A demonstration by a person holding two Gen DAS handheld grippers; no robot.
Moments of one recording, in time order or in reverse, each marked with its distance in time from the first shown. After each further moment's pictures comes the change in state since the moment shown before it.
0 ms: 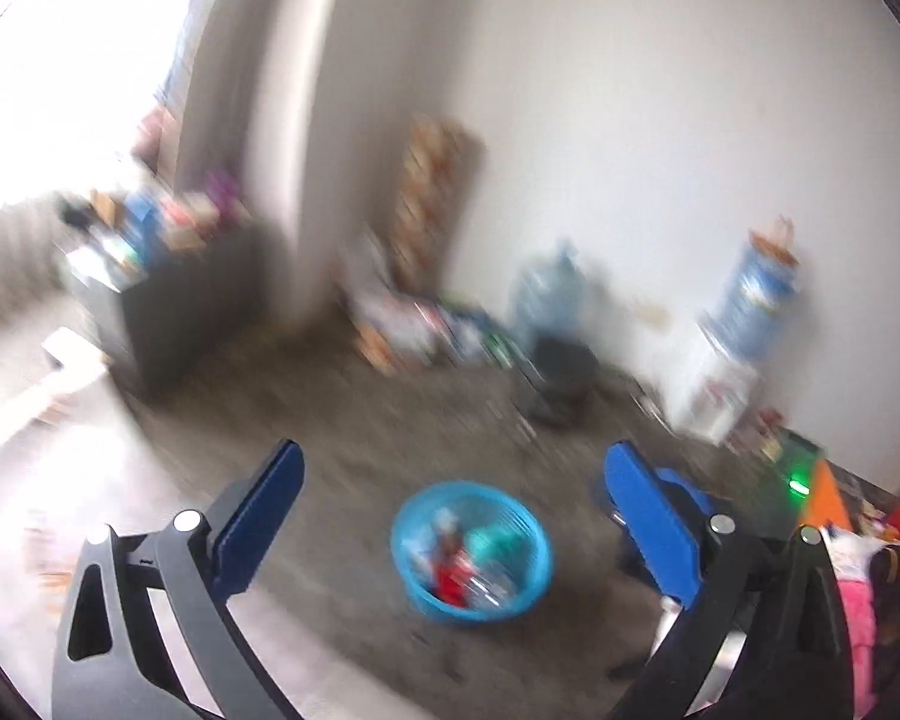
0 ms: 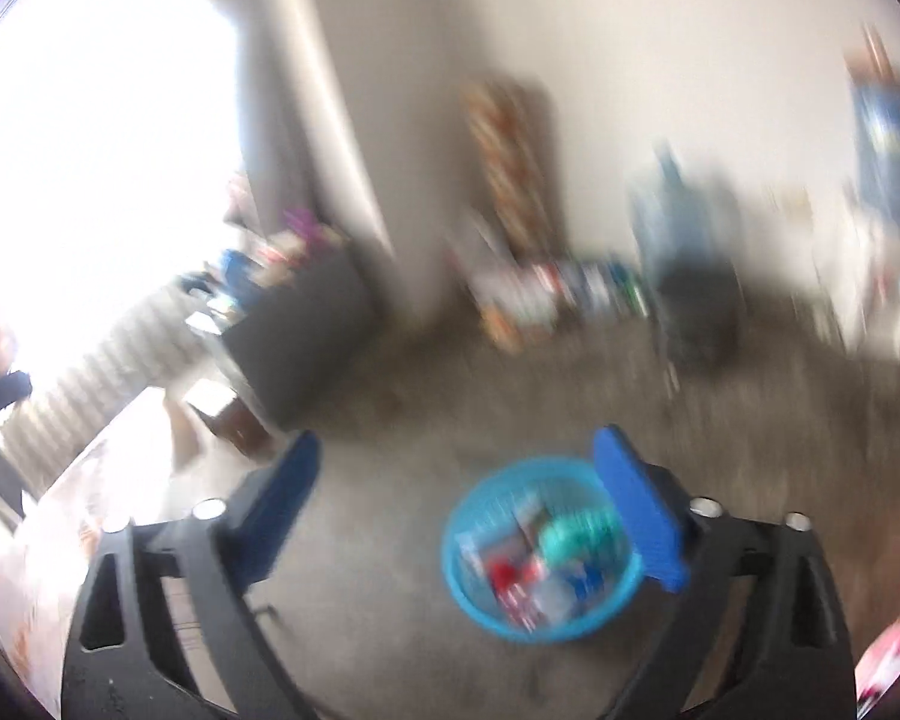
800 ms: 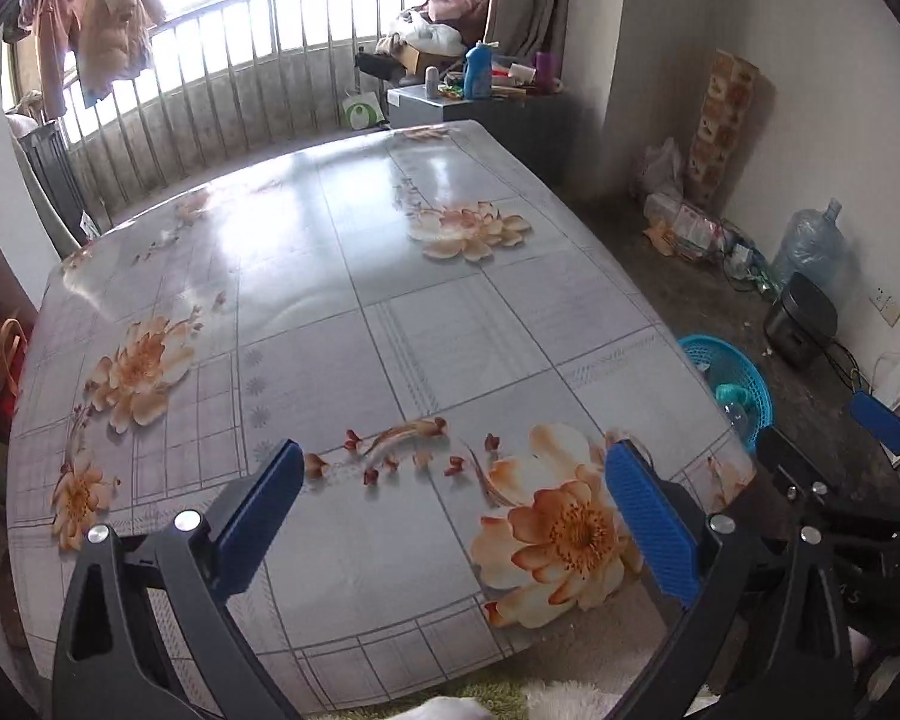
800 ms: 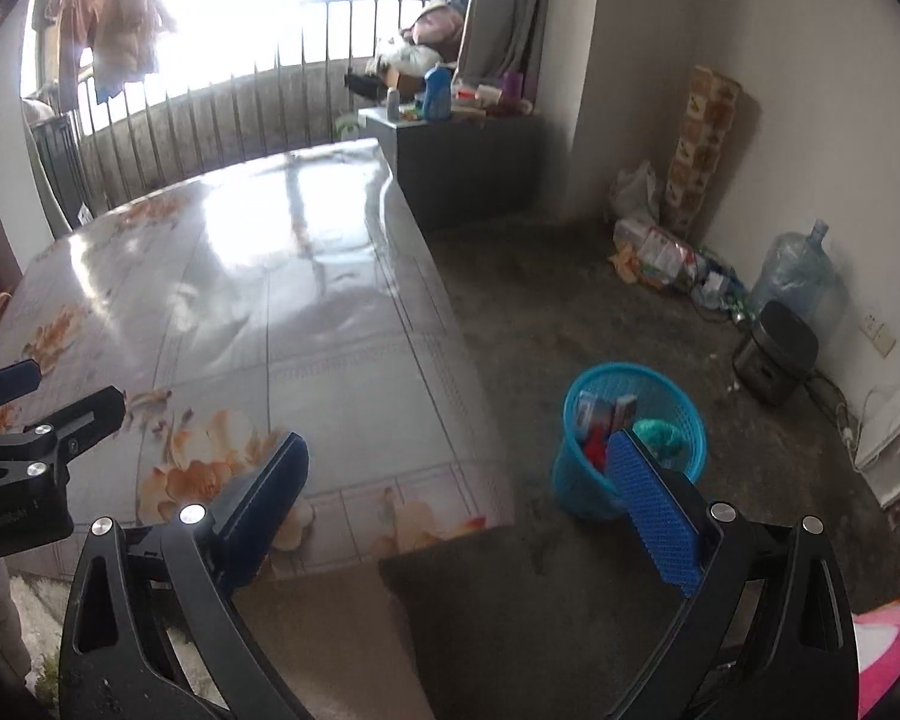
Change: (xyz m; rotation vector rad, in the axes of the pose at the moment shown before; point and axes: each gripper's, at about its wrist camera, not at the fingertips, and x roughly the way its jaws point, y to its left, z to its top) left arm -0.133 0.070 -0.193 -0.294 0.311 0.609; right arm -0.075 0.121 -0.110 -0.441 0.444 0.079
